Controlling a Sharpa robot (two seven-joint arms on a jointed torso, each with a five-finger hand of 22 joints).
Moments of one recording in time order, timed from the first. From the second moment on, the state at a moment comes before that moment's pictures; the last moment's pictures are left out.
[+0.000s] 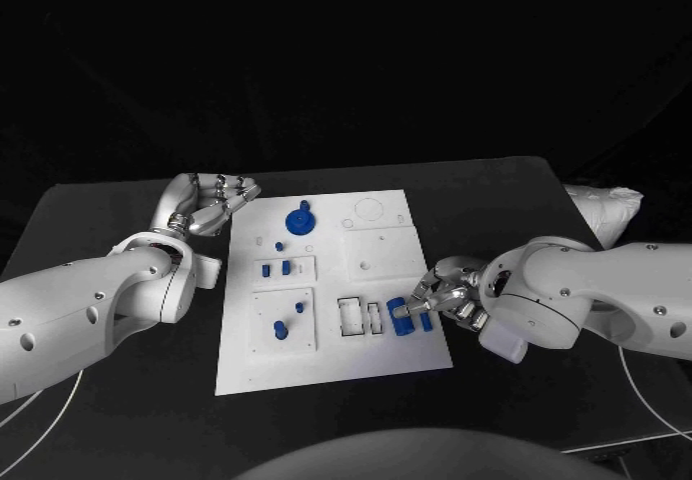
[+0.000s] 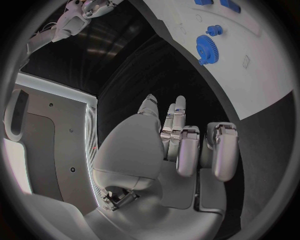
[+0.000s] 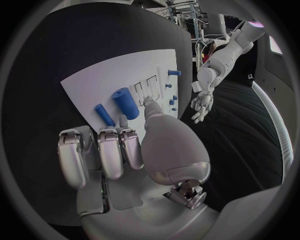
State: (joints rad) left arm 1.26 -0.72 -0.22 1.36 -0.38 -0.64 0.48; left_hand 1.40 0.02 -0.12 0.29 0.22 1.01 0.14 0.07 0.07 1.25 0.08 0.07 0.07 1.47 0.02 1.57 1.31 0.02 1.47 0.13 1.57 1.31; right arm 1.29 -1.18 -0.24 2.05 -0.67 -0.34 -0.69; right_hand 1.27 0.01 -0.09 0.13 0.30 0.45 0.16 0.66 0.45 1.47 0.12 1.57 1.31 1.47 0.05 1.57 1.31 0.01 1.47 0.16 1.57 1.31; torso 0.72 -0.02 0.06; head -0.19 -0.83
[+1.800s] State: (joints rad) left arm 1.26 -0.72 -0.22 1.36 -0.38 -0.63 0.48; left_hand 1.40 0.02 -0.13 0.29 0.22 1.01 0.14 0.07 0.07 1.25 0.08 0.07 0.07 1.47 0.02 1.57 1.31 0.02 1.47 0.13 1.57 1.31; right arm 1.28 -1.08 -0.23 1.98 -0.68 -0.26 -0.69; right_hand 1.33 0.13 0.13 0.08 0.30 0.55 0.18 0.60 0.35 1.47 0.13 1.57 1.31 1.47 0.06 1.57 1.31 0.01 1.47 0.17 1.57 1.31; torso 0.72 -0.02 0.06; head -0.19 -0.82
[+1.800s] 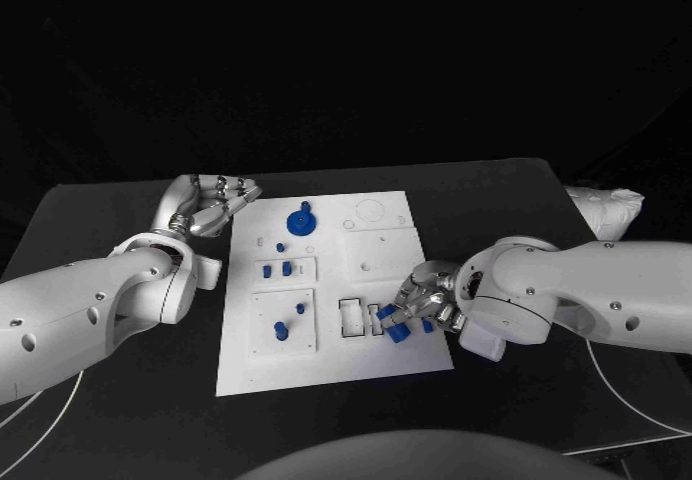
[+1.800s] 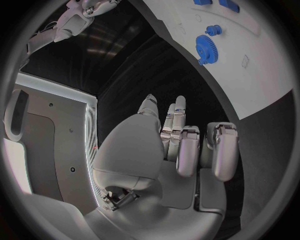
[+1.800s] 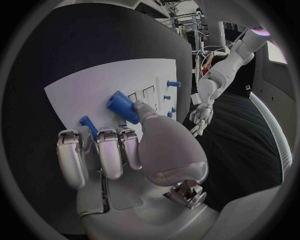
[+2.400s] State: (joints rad) left arm 1.26 -0.72 -0.22 1.36 -0.38 -0.63 0.48; left_hand 1.40 0.02 -0.13 0.29 0.22 1.01 0.14 0.07 0.07 1.25 0.08 0.07 0.07 1.47 0.02 1.57 1.31 0.02 1.47 0.13 1.57 1.31; right arm 1.28 -1.12 -0.23 2.01 -0.67 -0.35 -0.67; right_hand 1.35 0.12 0.23 0.09 0.27 0.65 0.21 0.44 0.24 1.47 0.11 1.57 1.31 1.46 0.04 1.57 1.31 0.01 1.47 0.15 1.57 1.31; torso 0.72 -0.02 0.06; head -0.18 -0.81
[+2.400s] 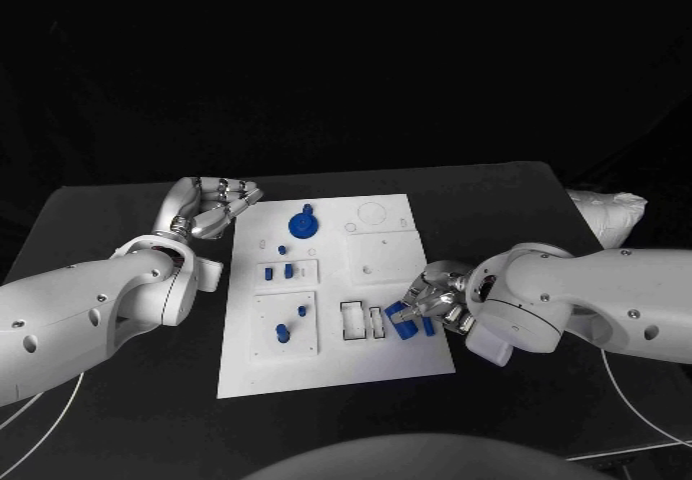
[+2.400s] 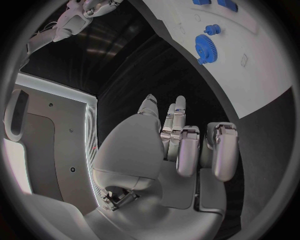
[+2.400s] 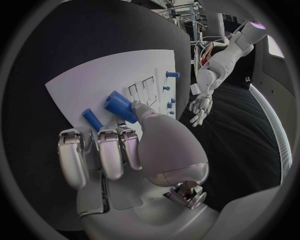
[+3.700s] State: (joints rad) left arm 1.26 -0.71 -0.22 1.35 -0.38 -0.63 0.48; left_hand 1.40 0.02 -0.13 0.29 0.22 1.01 0.14 0.07 0.07 1.25 0.08 0.07 0.07 1.47 0.02 1.57 1.31 0.01 1.47 0.13 1.57 1.31; right arm 1.31 -1.04 -0.24 1.99 -0.37 -0.41 -0.55; right_hand 1.31 0.08 0.25 0.09 0.21 0.72 0.22 0.38 0.22 1.47 0.10 1.57 1.31 1.47 0.04 1.57 1.31 0.01 1.47 0.15 1.57 1.31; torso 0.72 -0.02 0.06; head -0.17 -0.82
